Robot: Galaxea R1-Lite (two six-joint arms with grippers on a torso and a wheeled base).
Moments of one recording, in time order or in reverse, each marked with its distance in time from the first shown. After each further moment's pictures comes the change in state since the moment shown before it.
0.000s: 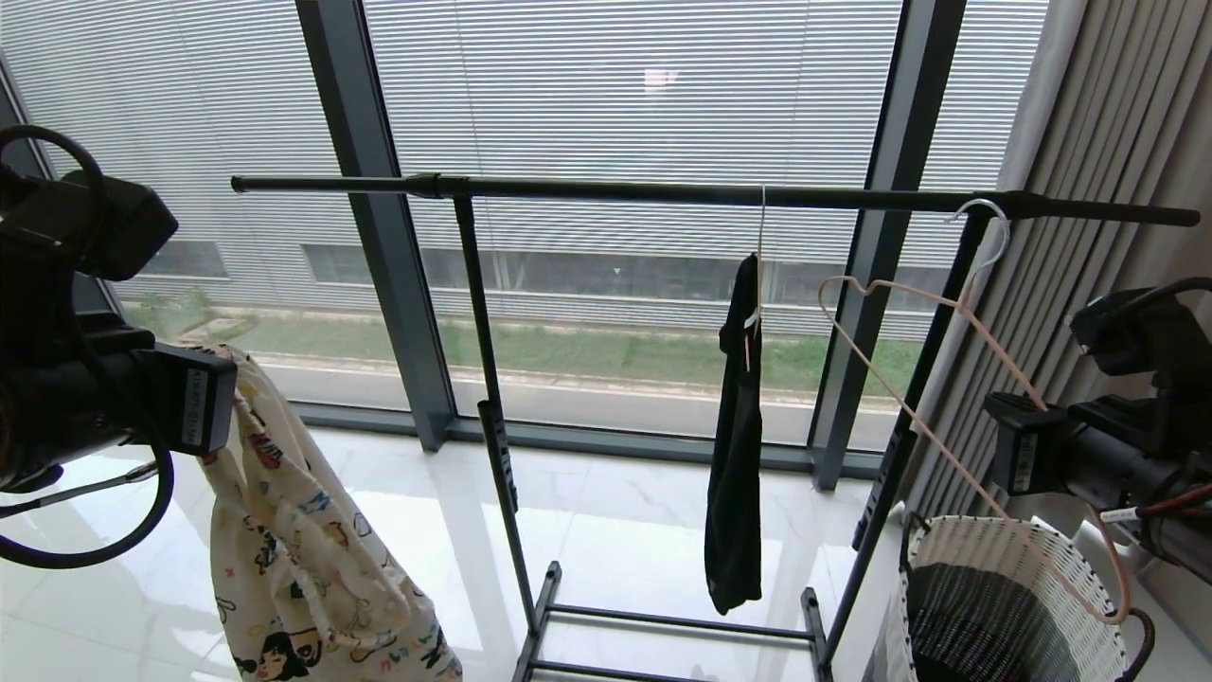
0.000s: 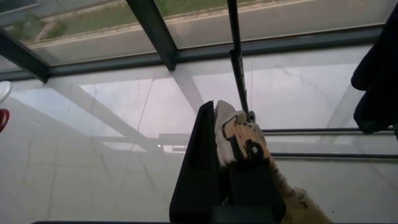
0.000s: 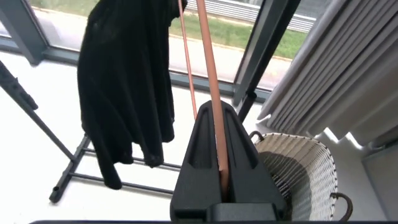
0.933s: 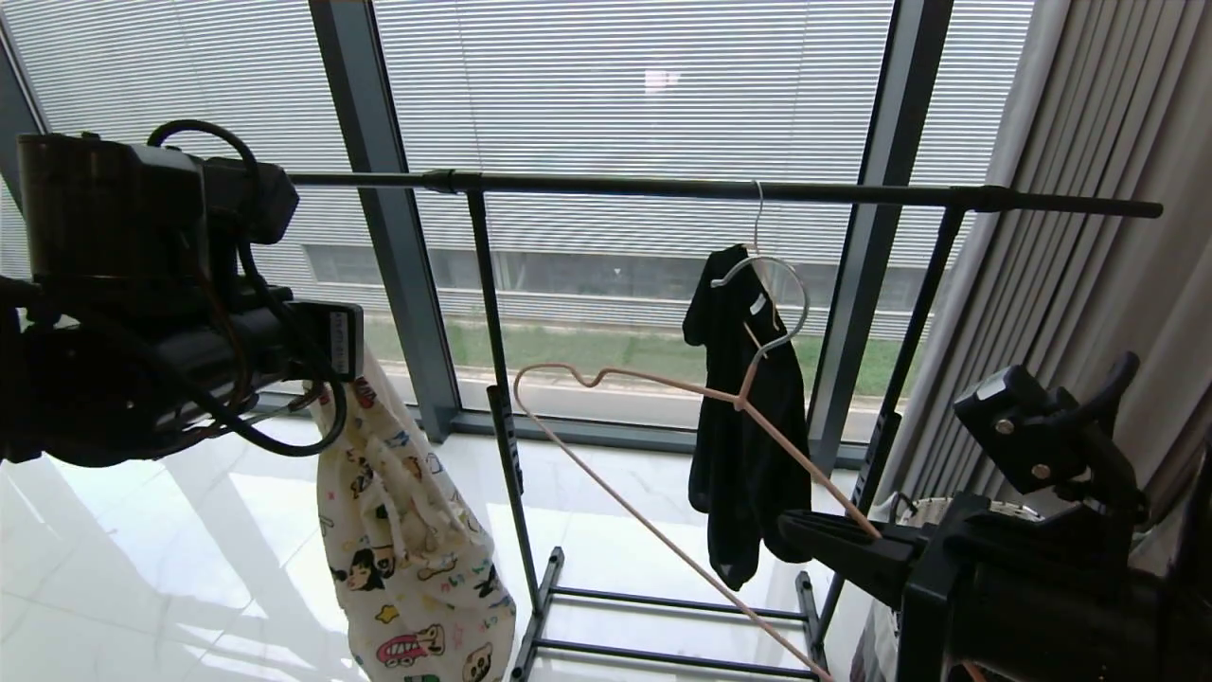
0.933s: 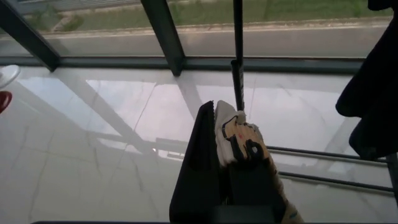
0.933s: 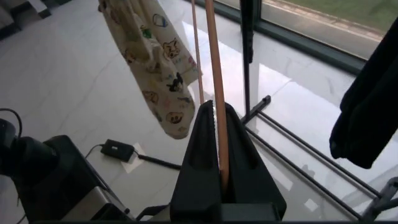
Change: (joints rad) left arm -0.099 0.244 -0.068 -0.237 0.175 -0.159; right arm 0.470 0.030 -0.003 -0.004 0.361 0.258
